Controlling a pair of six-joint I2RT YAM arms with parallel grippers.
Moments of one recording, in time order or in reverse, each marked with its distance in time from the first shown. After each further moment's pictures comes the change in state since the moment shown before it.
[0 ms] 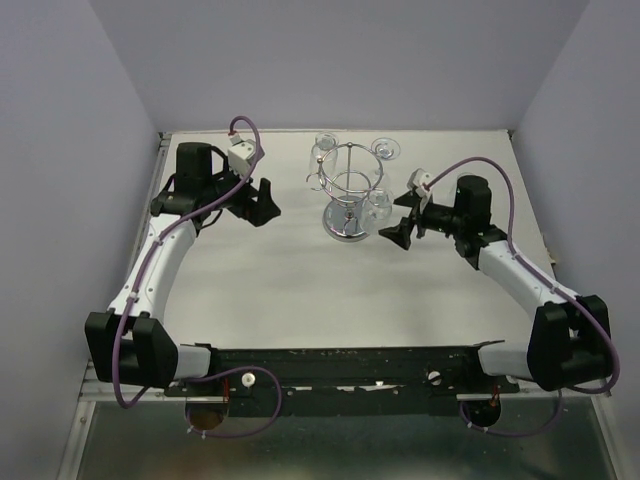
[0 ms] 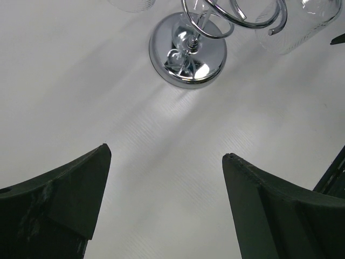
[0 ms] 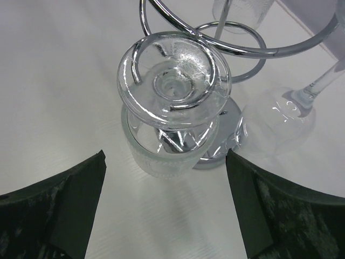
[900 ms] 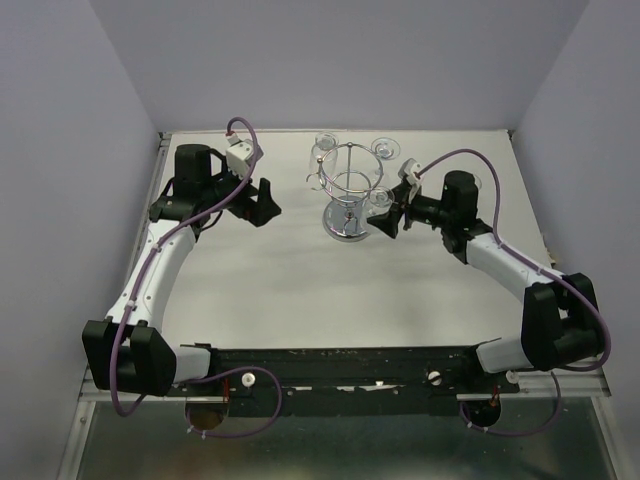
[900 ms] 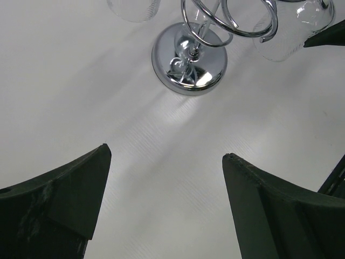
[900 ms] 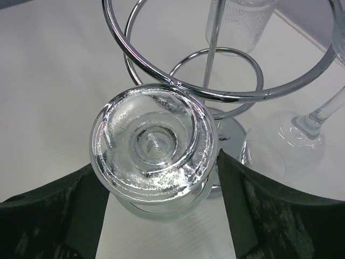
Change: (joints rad) left arm -0.010 -0.043 -0.029 0.040 -0.023 -0.033; right arm 0.081 0.129 0.033 0.198 0.058 0.184
